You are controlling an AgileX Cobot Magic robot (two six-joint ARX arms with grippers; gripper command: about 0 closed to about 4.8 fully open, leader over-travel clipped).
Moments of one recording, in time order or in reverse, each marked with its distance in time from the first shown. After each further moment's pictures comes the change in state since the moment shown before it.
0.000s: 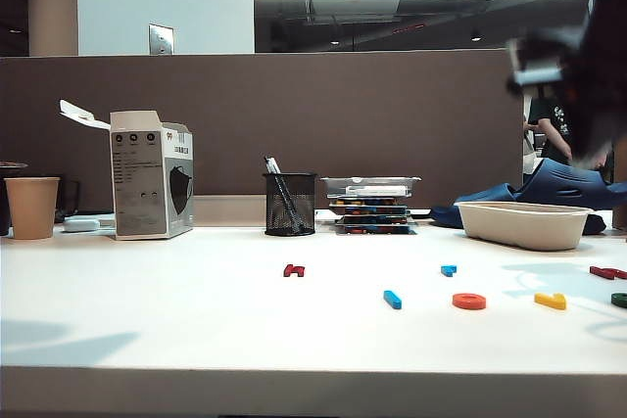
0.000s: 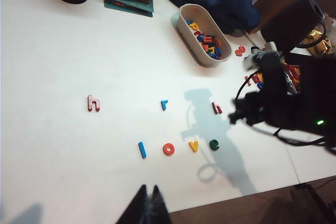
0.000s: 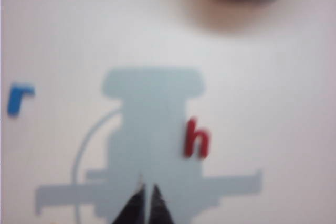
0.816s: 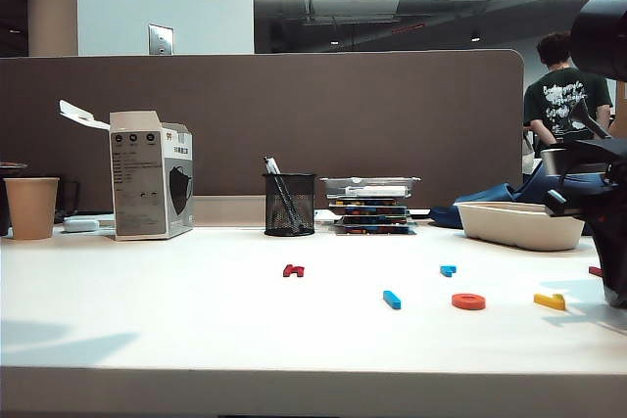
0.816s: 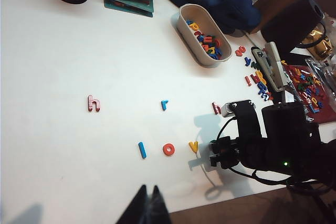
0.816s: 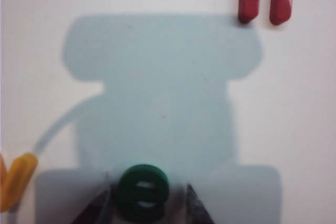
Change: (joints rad) left arm 0.000 0.000 0.000 0.000 0.000 0.000; right arm 0.000 0.021 -0.339 0.164 -0.089 0.104
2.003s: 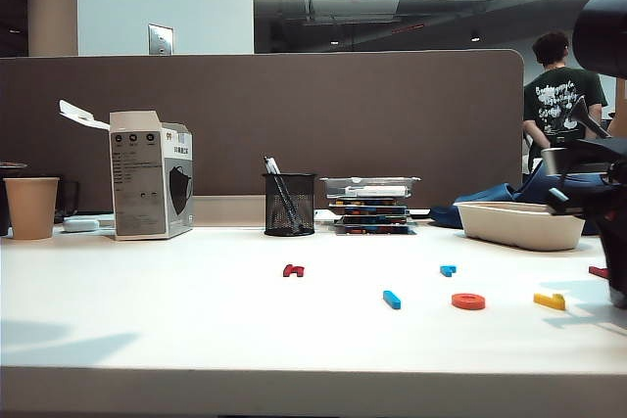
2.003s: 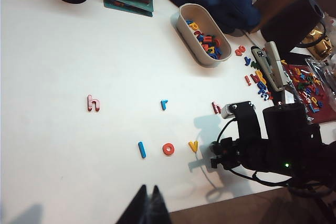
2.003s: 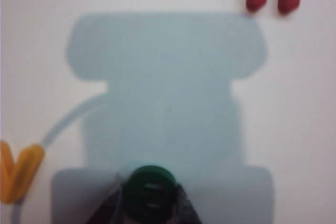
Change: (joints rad) left arm 0.000 0.000 0.000 0.000 0.000 0.000; right arm 0.001 -0.014 -0.010 0.008 -0.008 -0.001
